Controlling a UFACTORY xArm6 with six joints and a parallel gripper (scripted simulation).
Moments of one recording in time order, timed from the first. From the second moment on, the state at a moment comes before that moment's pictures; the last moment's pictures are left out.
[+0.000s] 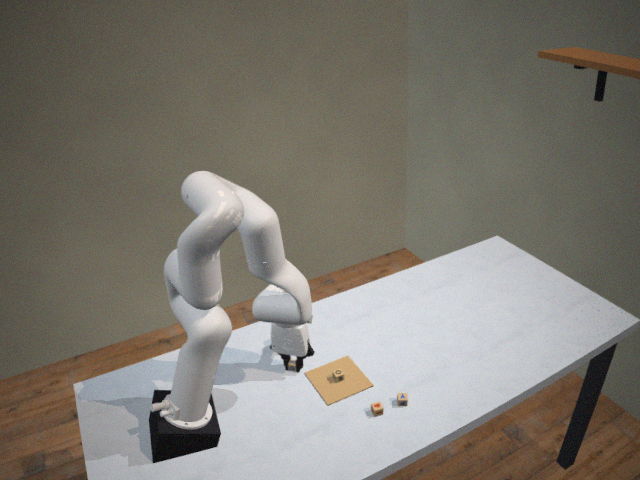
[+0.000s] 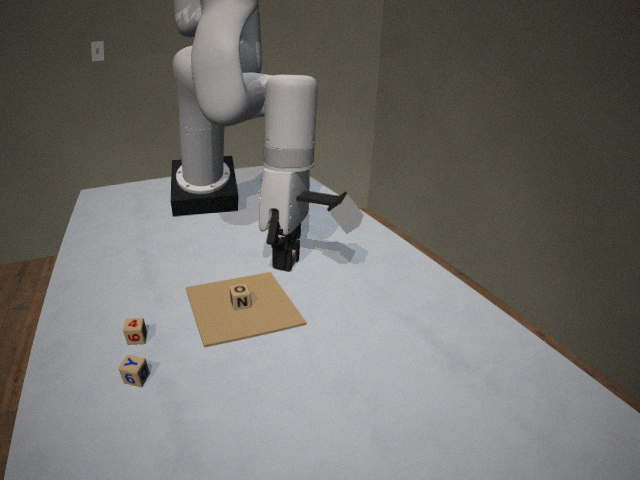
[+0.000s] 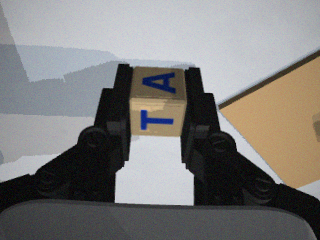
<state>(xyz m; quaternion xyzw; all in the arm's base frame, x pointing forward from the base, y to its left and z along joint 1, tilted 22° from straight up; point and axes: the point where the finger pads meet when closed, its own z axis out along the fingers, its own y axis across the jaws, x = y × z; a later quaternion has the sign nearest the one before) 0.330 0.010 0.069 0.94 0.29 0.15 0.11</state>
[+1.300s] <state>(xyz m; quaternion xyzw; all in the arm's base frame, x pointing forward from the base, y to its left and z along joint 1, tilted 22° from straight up) 0.329 0.011 0.071 0.94 0.29 0.15 0.11</state>
